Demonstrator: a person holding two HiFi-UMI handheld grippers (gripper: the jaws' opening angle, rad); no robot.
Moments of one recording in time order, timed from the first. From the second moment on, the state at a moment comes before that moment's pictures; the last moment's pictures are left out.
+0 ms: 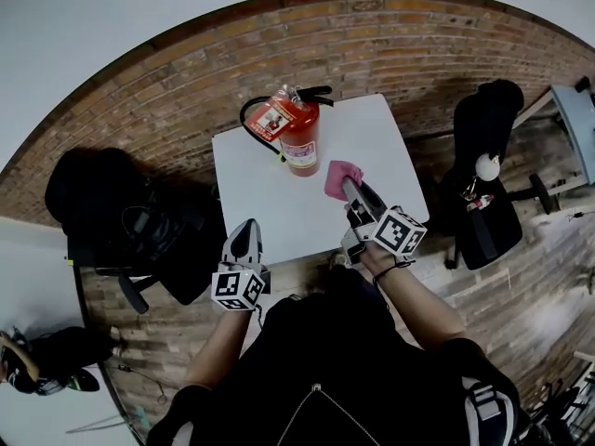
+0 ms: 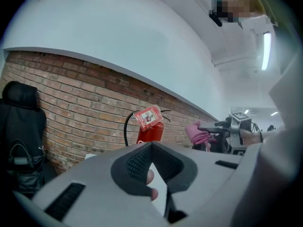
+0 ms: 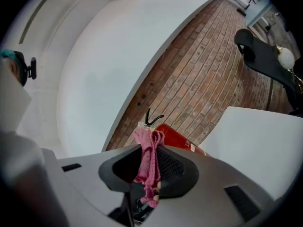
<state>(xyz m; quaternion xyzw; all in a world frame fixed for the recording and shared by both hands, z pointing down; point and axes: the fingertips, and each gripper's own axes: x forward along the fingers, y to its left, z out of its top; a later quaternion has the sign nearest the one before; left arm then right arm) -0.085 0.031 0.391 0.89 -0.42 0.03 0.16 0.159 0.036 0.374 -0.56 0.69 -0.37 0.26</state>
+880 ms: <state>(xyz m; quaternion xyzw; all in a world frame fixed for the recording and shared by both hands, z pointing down) -0.025 -0.033 0.394 0.87 -0.46 0.04 0.15 0.210 -0.093 0.411 -0.54 0.65 -0.41 0.33</state>
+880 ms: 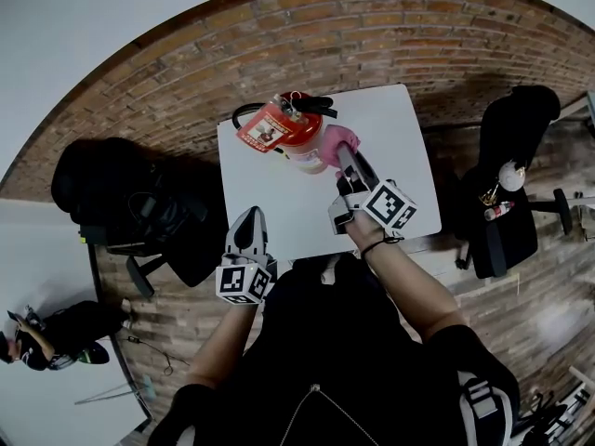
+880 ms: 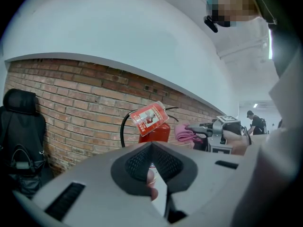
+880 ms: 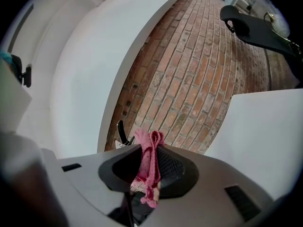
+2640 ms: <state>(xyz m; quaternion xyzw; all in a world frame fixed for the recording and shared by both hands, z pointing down) -0.034 -0.016 0.432 0.86 -0.47 0.08 0.16 0.208 -0.117 0.528 -0.57 0.61 -0.44 0.34</state>
